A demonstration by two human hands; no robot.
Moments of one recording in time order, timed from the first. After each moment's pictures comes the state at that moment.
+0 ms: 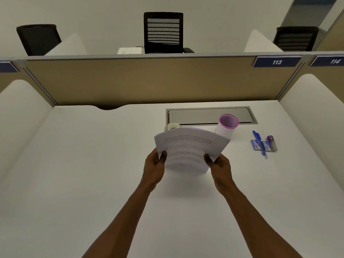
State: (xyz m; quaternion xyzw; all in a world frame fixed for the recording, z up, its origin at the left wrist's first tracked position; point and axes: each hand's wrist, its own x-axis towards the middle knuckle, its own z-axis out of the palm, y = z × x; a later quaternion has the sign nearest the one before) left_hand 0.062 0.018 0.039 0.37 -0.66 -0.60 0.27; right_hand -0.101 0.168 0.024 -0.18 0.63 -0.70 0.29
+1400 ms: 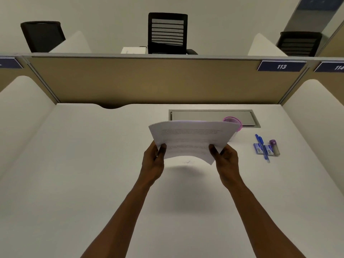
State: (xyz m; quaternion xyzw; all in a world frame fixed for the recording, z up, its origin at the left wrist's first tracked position) left_hand 0.066 0.003 0.062 0.33 -0.68 -0.57 0.31; right_hand -0.105 0.156 0.068 -0.25 0.64 -0.69 0.22
